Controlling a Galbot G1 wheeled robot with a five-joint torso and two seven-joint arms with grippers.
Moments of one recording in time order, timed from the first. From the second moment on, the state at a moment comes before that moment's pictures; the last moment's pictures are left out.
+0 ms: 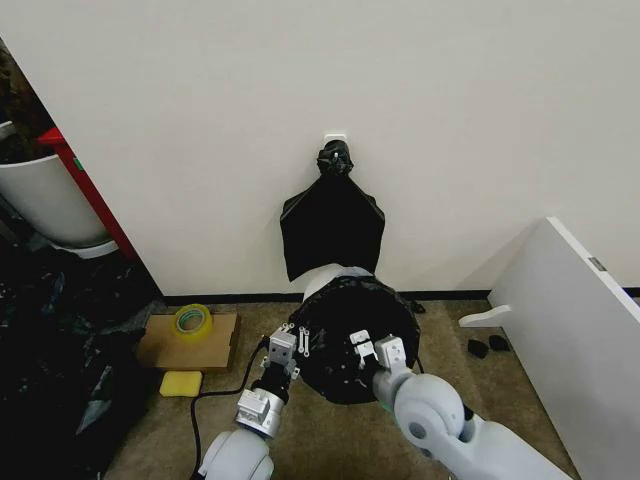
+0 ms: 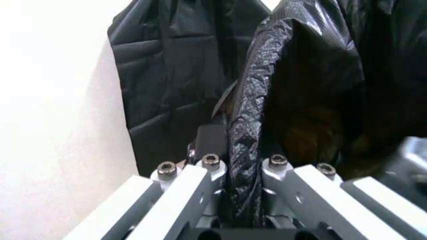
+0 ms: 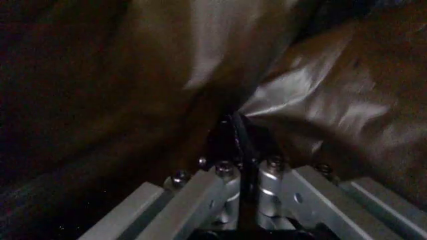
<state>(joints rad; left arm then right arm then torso) 1.43 -1.25 -0.10 -2.00 -0.05 -0.16 -0.16 -0.99 1.03 -0.18 1.98 0.82 -0.67 0.48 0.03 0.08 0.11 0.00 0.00</state>
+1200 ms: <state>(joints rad) 1.38 -1.27 -0.17 -2.00 -0.28 -0.04 -0.23 -1.25 0.95 -0.13 2.22 0.46 -0.22 0.23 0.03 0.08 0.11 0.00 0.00</state>
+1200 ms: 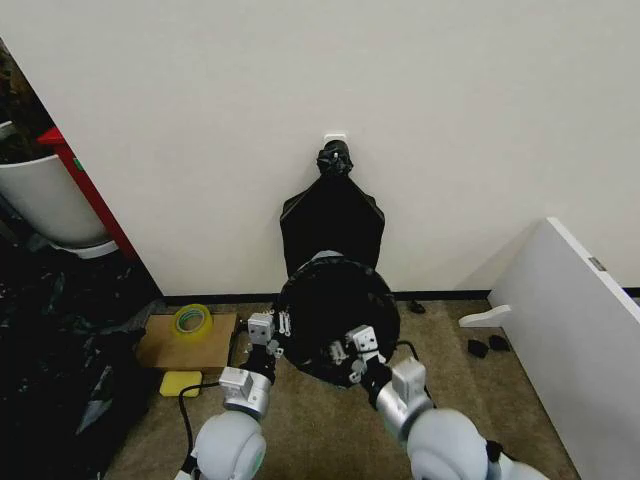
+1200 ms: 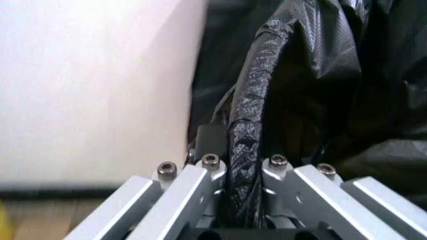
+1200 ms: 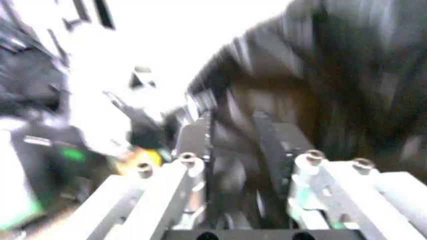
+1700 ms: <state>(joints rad) 1.31 -1.32 -0.57 -2.04 -1.14 0.41 -0.58 -1.46 1.01 -0.02 2.08 -0.24 0.31 0.21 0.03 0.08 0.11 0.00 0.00</state>
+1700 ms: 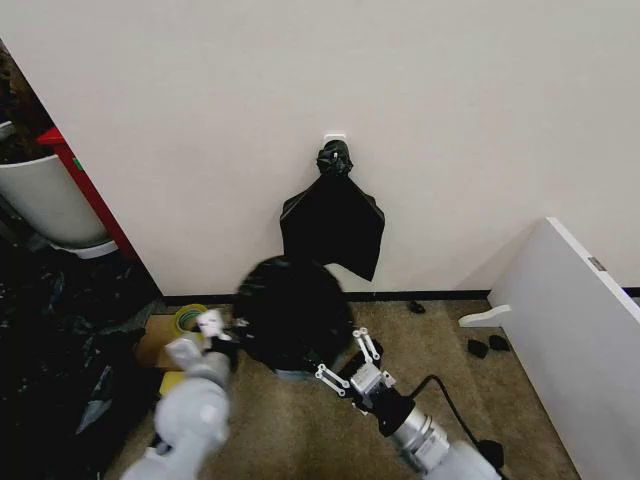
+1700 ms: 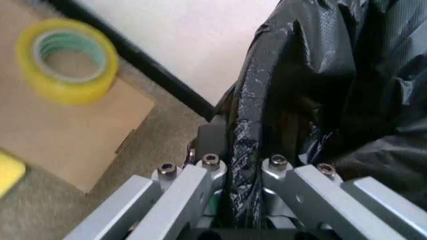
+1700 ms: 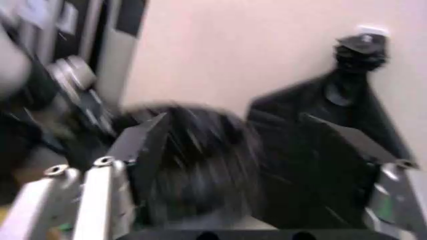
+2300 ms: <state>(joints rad) 1.34 -1.33 -0.62 -2.13 -1.31 0.52 -0.63 -1.36 1.08 -0.05 1.94 -0.09 0.45 0.05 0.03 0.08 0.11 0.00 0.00</state>
